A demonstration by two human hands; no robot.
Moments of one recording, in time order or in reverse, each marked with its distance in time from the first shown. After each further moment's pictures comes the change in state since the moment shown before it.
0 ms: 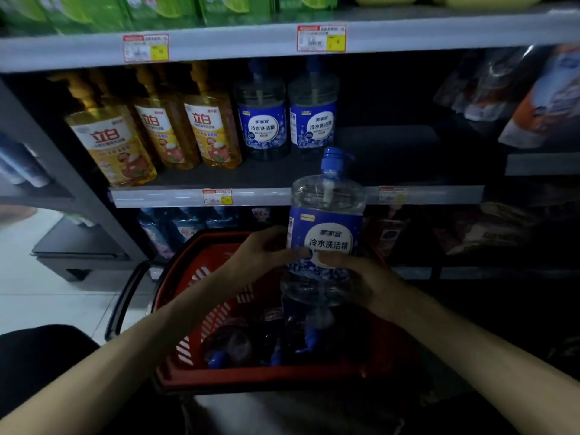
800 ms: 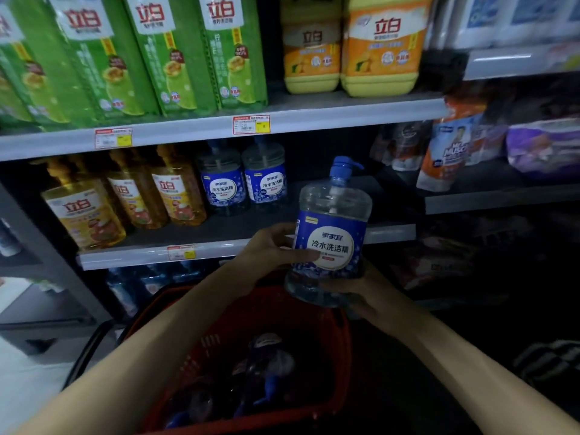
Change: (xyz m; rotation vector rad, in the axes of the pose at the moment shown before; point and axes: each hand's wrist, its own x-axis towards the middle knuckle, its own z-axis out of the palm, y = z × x) left_hand 0.043 0.104 0.080 -0.003 -0.018 0.112; right_hand -0.056 -0.052 -0.073 -0.103 -0.081 -0.380
